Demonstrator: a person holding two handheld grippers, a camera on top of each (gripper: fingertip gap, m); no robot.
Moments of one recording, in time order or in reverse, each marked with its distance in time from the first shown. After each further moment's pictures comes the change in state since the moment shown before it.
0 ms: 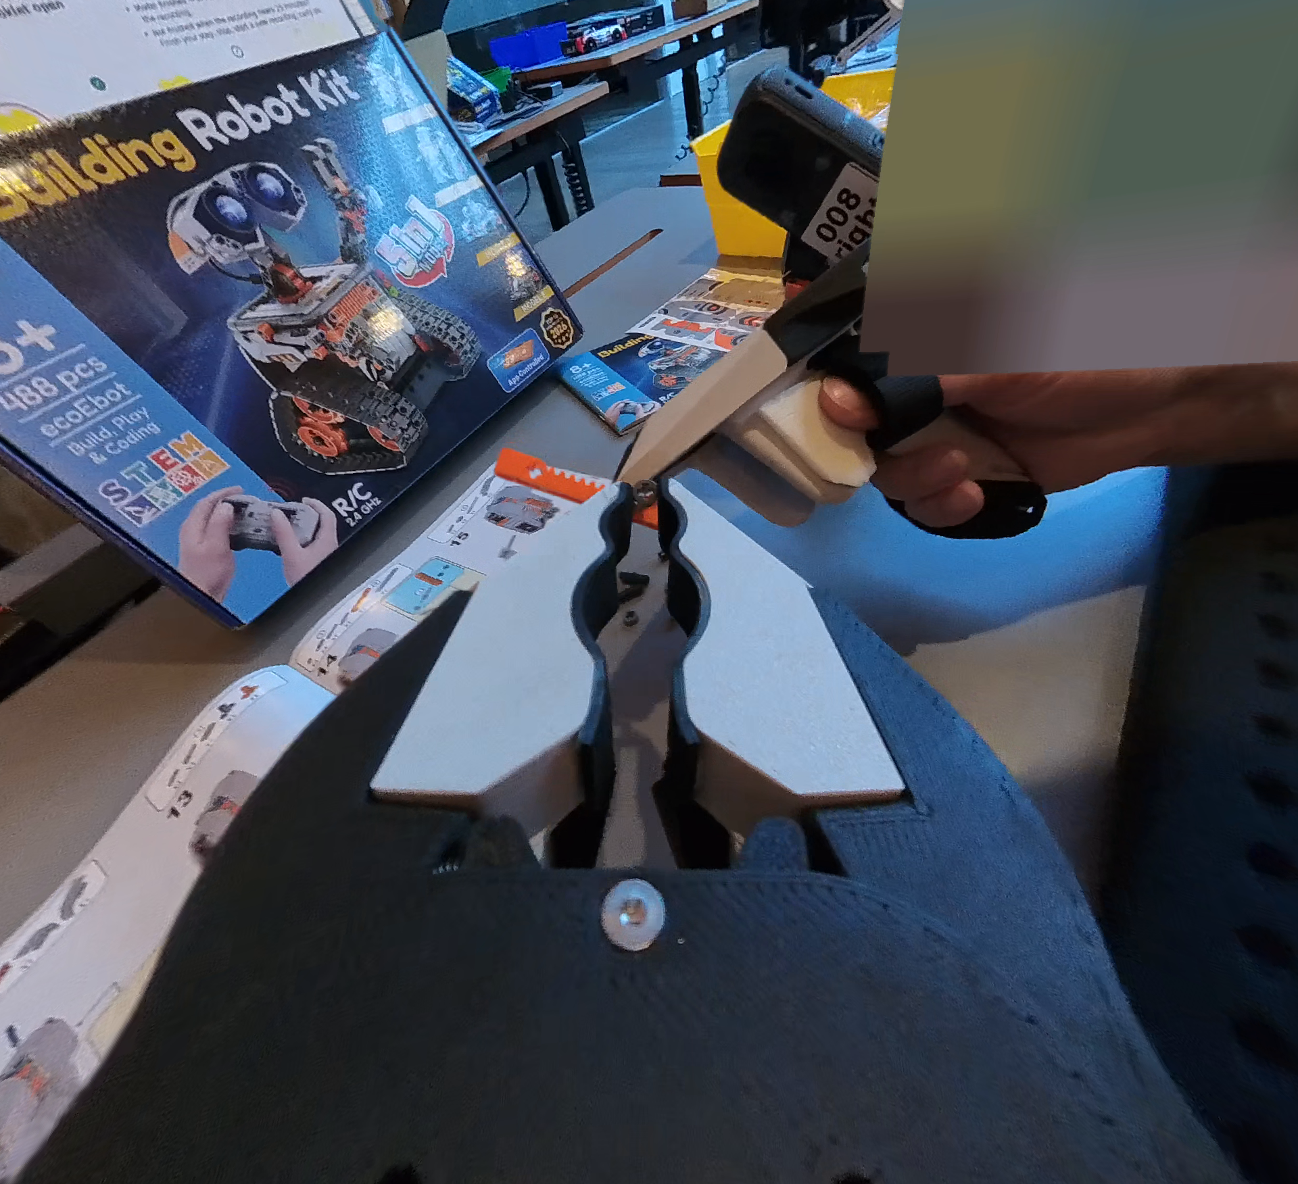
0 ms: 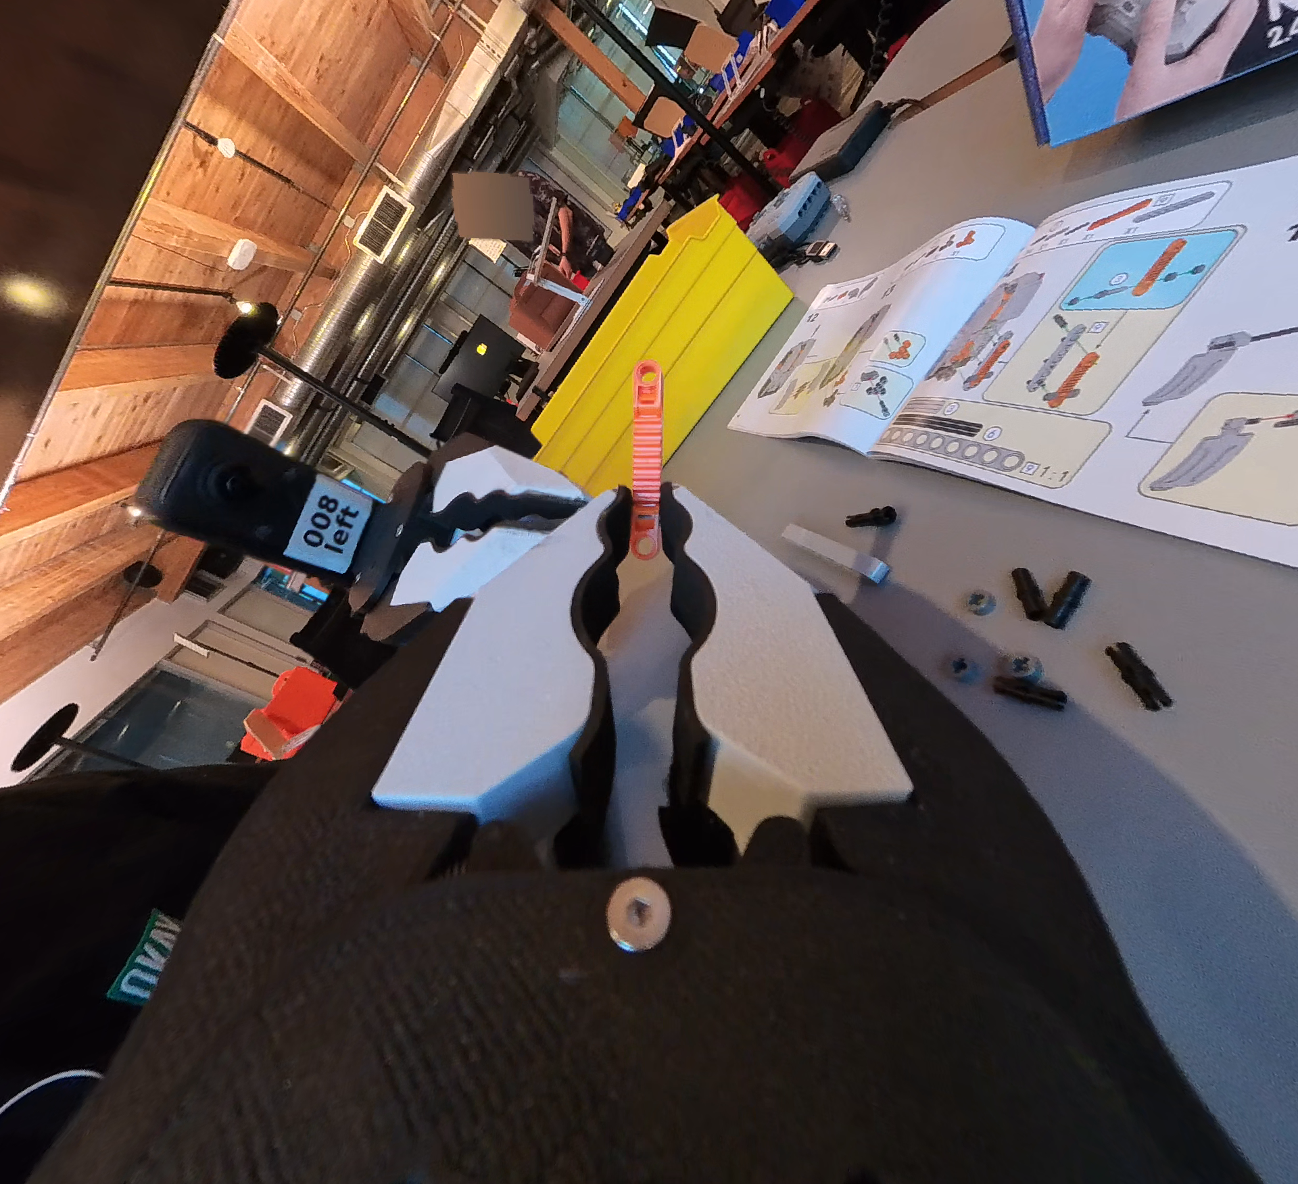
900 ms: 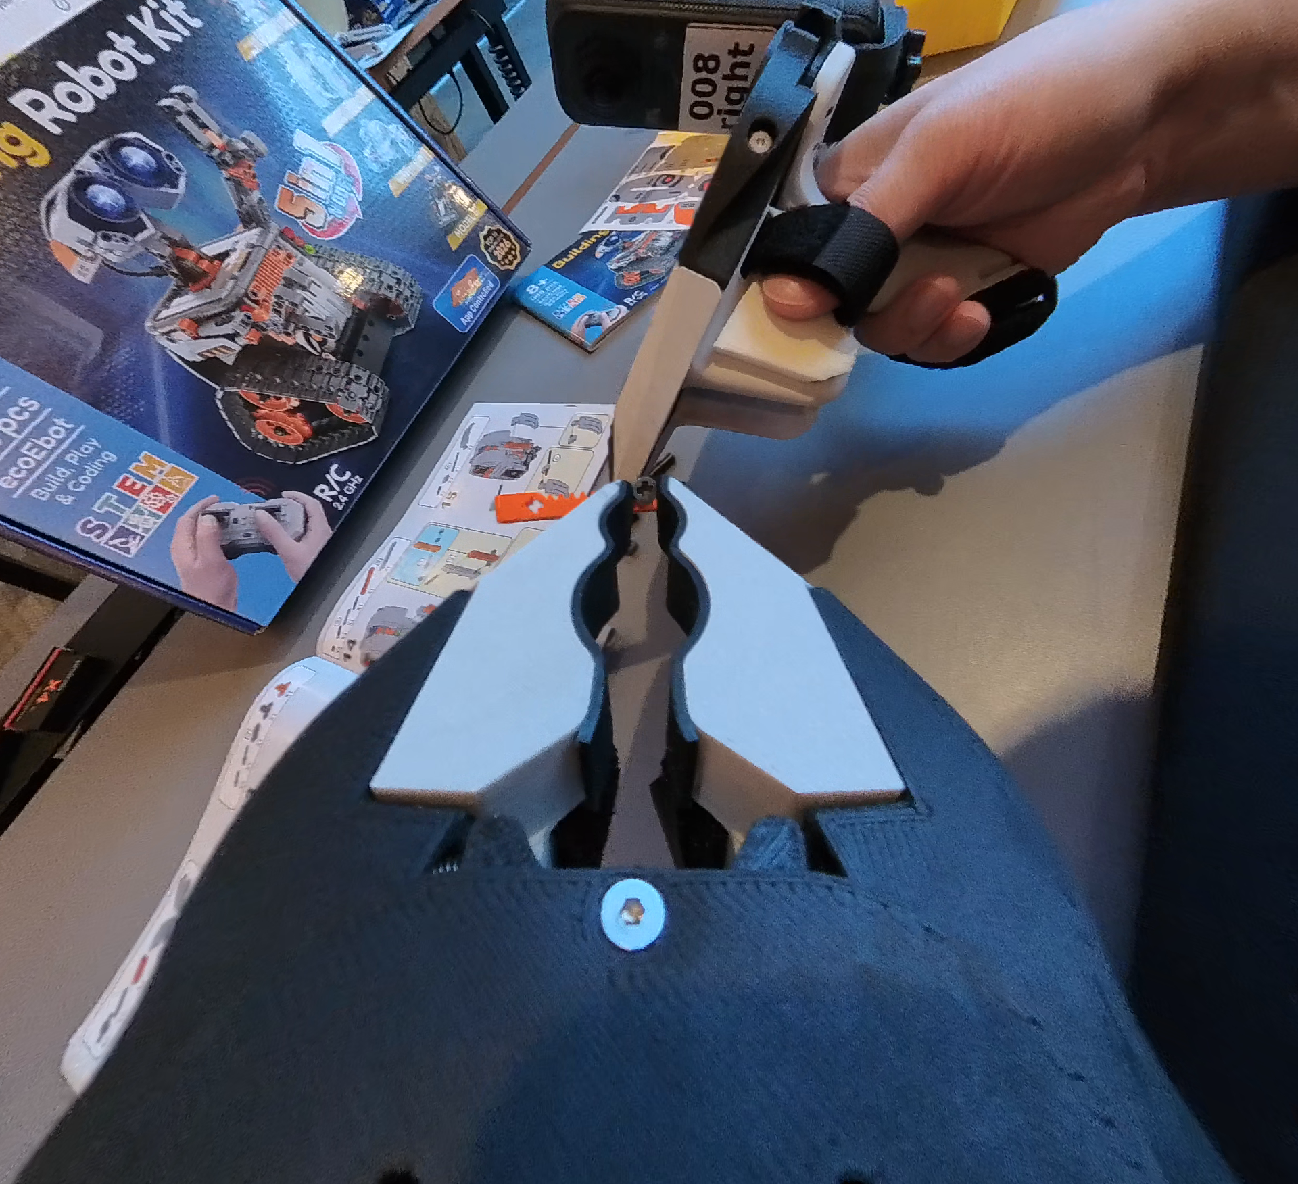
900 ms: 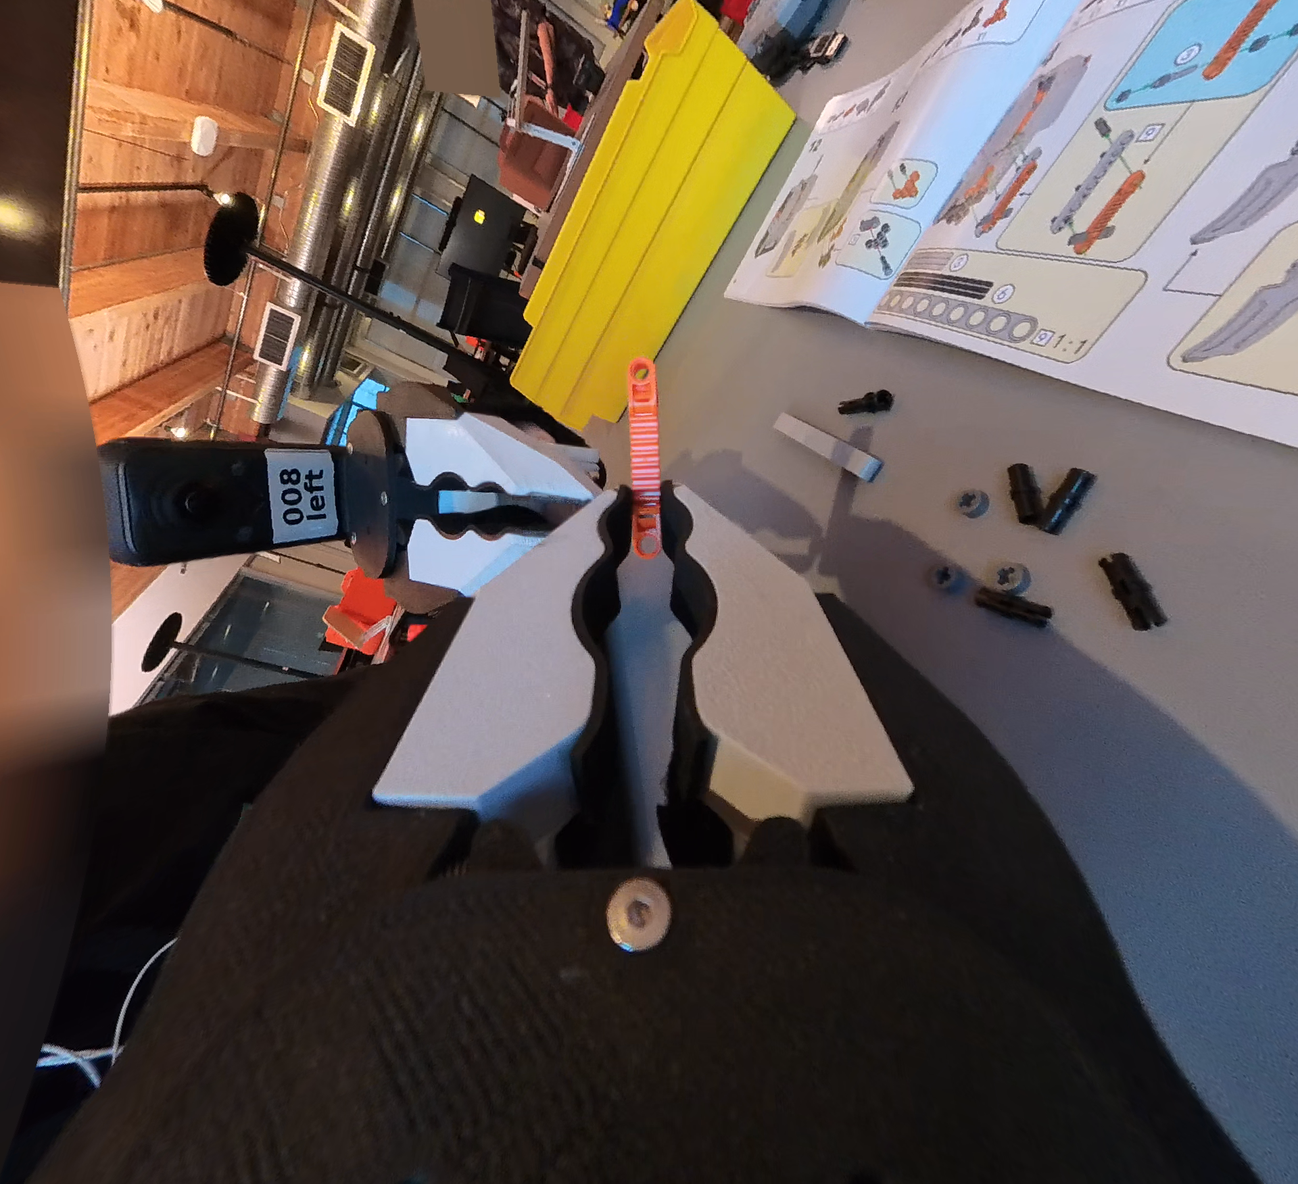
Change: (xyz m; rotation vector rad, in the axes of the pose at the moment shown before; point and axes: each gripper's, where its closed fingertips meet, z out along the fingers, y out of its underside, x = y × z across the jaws) left arm 0.013 0.028 0.002 -0.163 0.060 0.209; right arm 0.014 0.027 0.000 -0.232 -0.005 0.113
